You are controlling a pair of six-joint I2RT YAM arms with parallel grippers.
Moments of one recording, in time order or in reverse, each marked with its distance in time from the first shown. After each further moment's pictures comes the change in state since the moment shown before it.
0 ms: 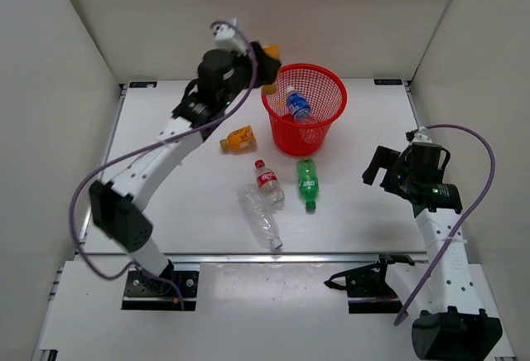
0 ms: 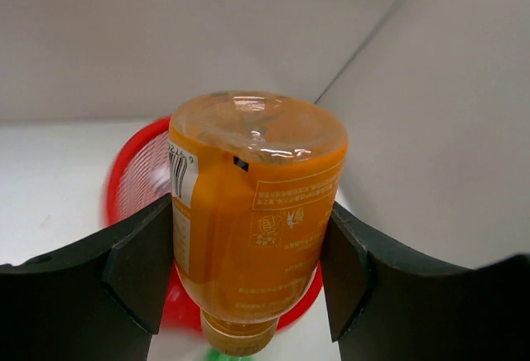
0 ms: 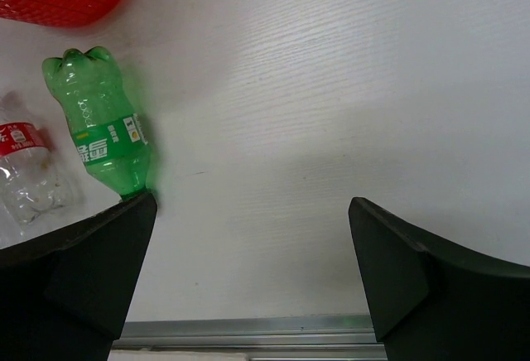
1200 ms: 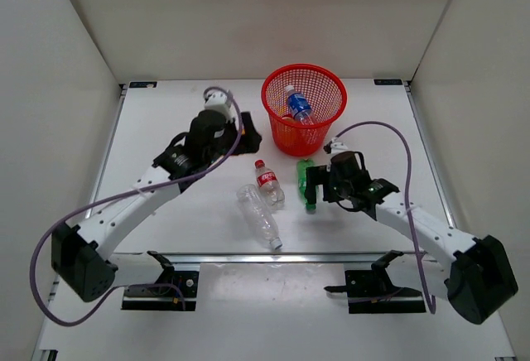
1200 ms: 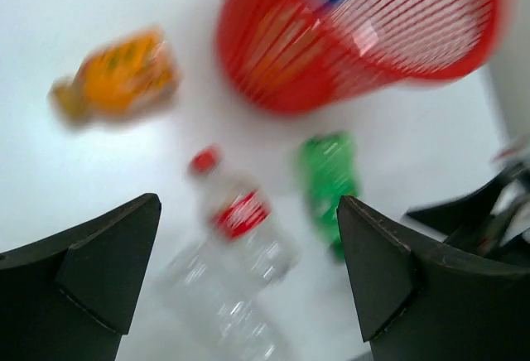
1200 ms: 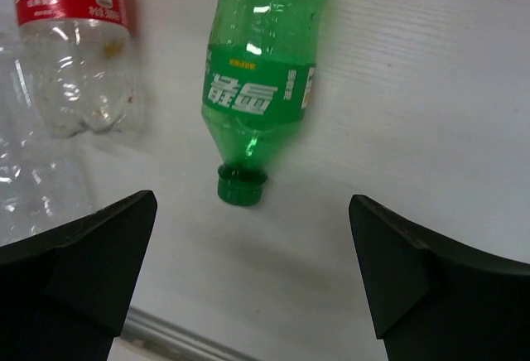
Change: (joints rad) left arm -0.116 -0.258 -0.369 -0.192 -0.108 -0.002; right arm 0.628 0.220 -0.179 0.377 0.128 0.079
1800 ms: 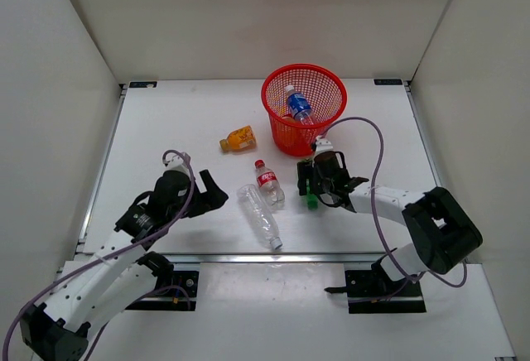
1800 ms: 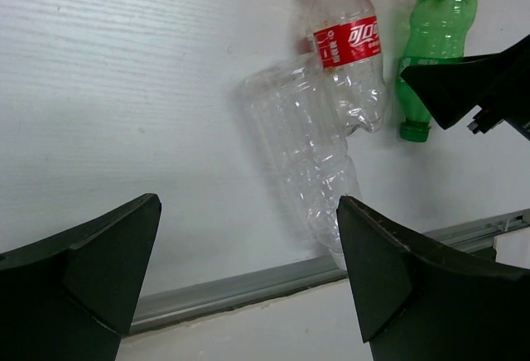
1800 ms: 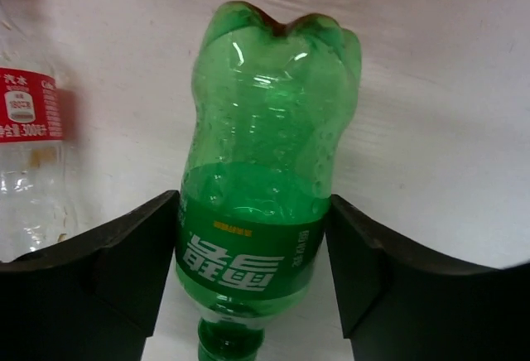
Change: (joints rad) left arm 0.107 -0.600 -0.607 -0.289 0.106 -0.270; right arm 0.034 0.383 -0.050 0.501 0.113 -0.035
